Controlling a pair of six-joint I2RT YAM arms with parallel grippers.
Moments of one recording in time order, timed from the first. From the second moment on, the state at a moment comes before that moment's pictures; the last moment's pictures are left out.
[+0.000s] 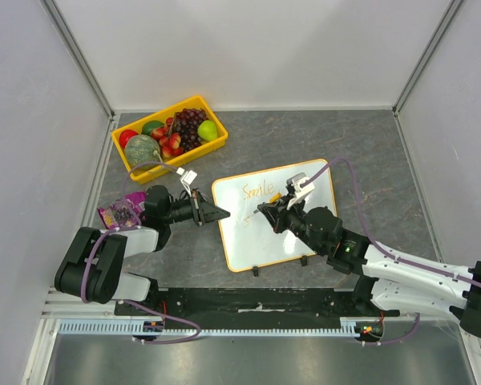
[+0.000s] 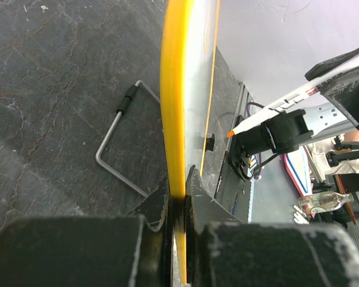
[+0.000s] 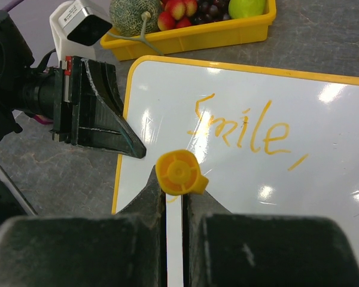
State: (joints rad) left arm -0.25 1.39 0.32 0.86 0.98 -0.69; right arm 1.04 0.95 0.57 0.25 0.33 0.33
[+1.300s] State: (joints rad) left arm -0.25 1.39 0.32 0.86 0.98 -0.69; right arm 1.03 0.95 0.53 0.22 0.42 0.32
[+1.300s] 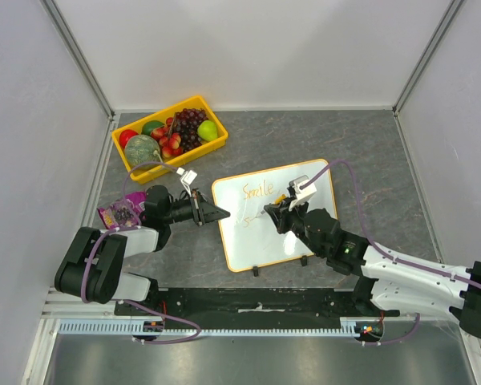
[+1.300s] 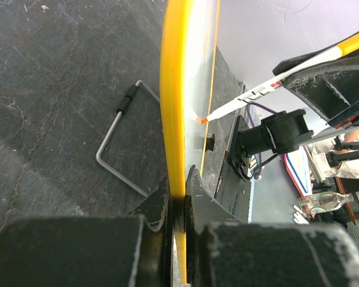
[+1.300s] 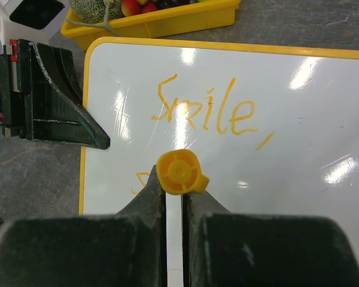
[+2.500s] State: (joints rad) left arm -0.25 1.39 0.32 0.86 0.98 -0.69; right arm 1.02 0.96 0.50 0.31 0.40 0.31
